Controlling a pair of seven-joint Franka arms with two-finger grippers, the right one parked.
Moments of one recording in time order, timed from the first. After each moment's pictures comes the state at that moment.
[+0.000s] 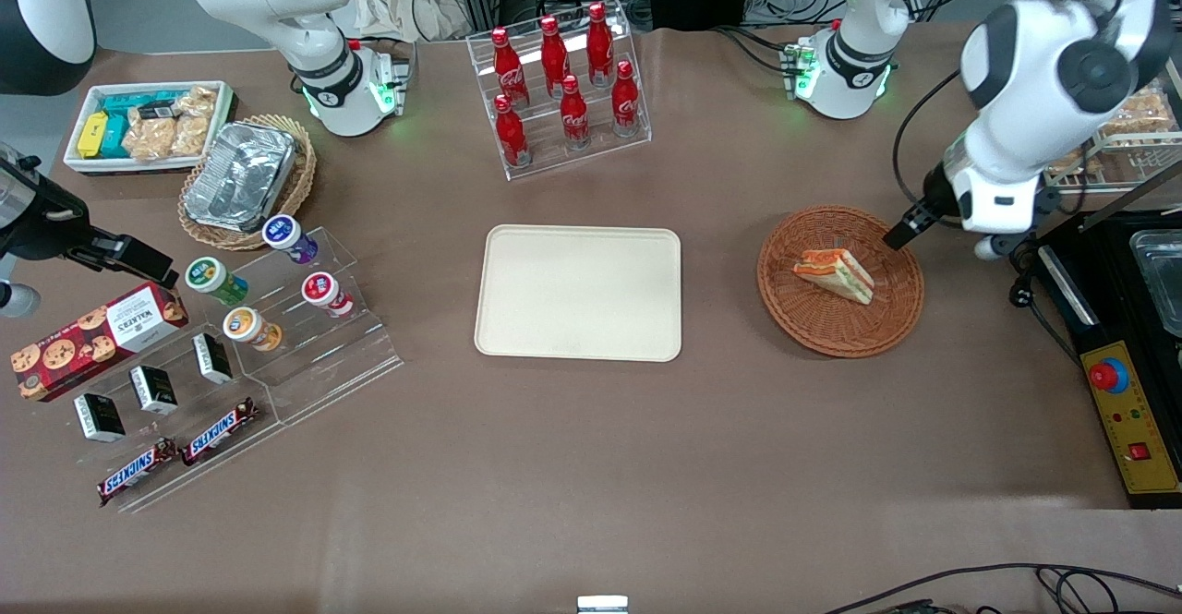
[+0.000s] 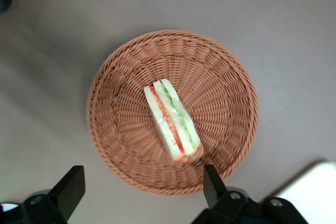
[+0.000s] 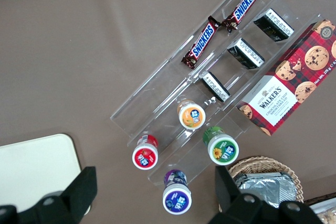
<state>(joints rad) 0.00 -0.19 -0.12 -2.36 -0.05 2.12 -0.86</state>
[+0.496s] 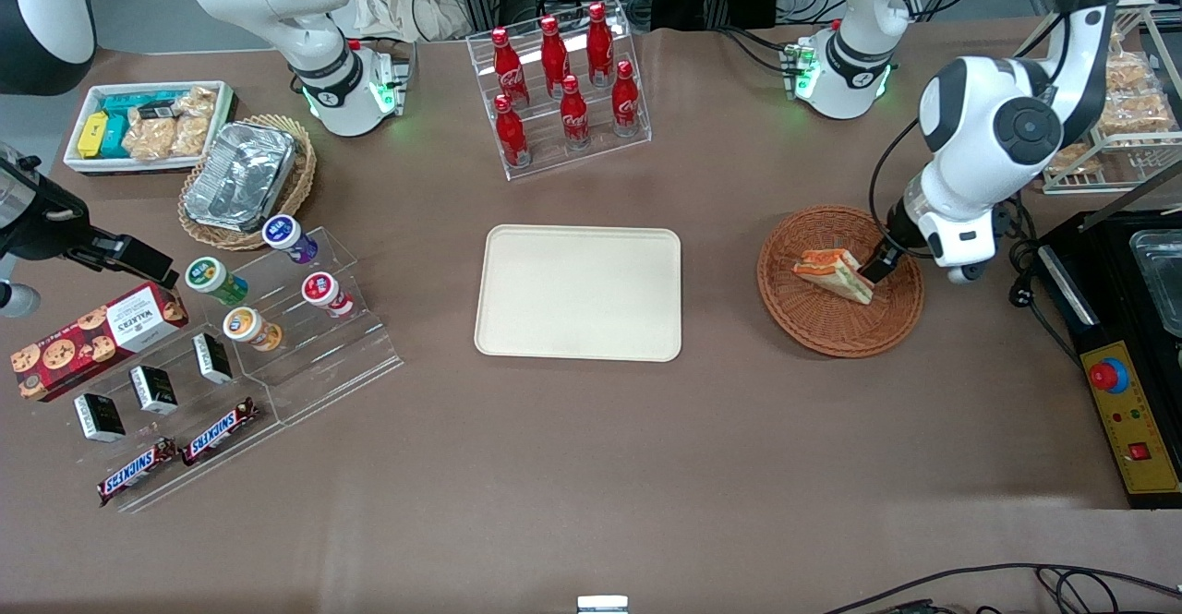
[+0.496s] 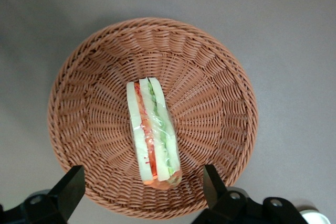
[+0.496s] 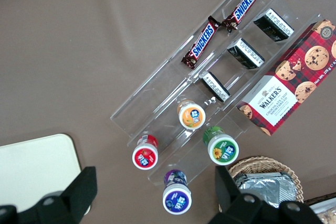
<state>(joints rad) -0.04 -0.08 -0.12 -2.38 -0.06 2.26 -1.09</state>
